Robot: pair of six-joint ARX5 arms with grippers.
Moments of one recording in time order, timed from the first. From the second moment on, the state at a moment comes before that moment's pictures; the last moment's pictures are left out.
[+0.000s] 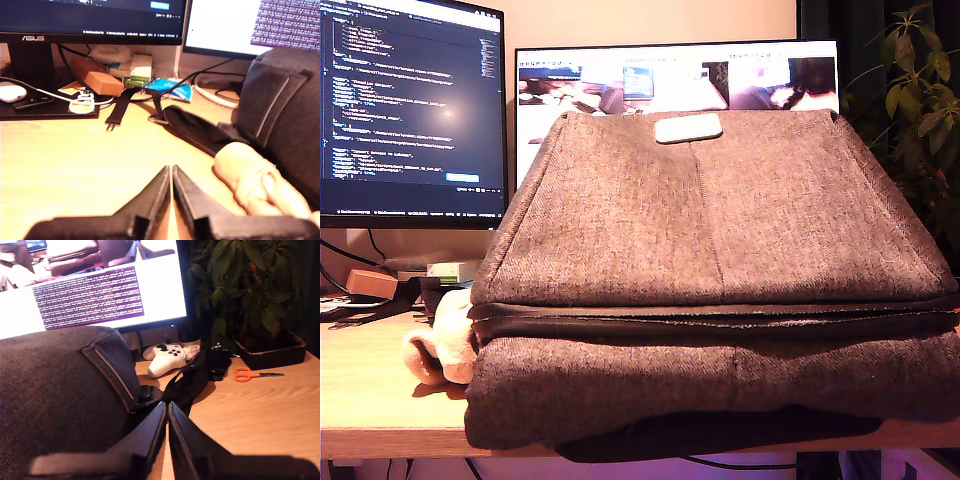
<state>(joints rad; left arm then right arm) 0.09 0.00 0.05 -0.17 0.21 -0.19 -0.05 0.01 0.09 -0.10 -0.09 0.15</state>
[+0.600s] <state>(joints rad) -0.03 0.13 0.21 -0.23 0.40 -0.26 -0.04 0.17 0.35 -0.37 -0.13 0.14</state>
